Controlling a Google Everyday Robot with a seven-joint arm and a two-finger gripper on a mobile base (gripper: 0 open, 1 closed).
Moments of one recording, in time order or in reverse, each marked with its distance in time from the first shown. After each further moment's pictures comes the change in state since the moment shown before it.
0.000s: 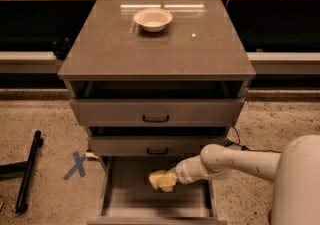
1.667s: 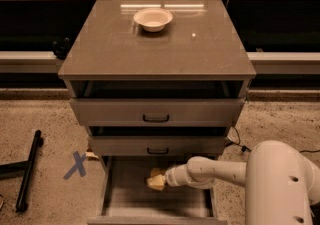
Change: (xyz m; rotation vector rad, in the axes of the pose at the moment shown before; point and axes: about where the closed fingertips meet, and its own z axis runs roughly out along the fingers) arm 0.008 -0.062 0.105 0.097 -0.106 0.150
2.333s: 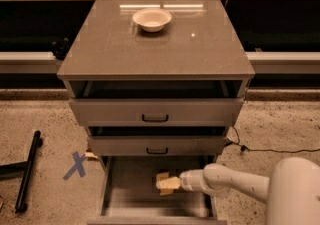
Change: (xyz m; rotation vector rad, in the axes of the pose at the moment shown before) arm 0.025 -0.045 -0.035 0.039 -0.068 0.097
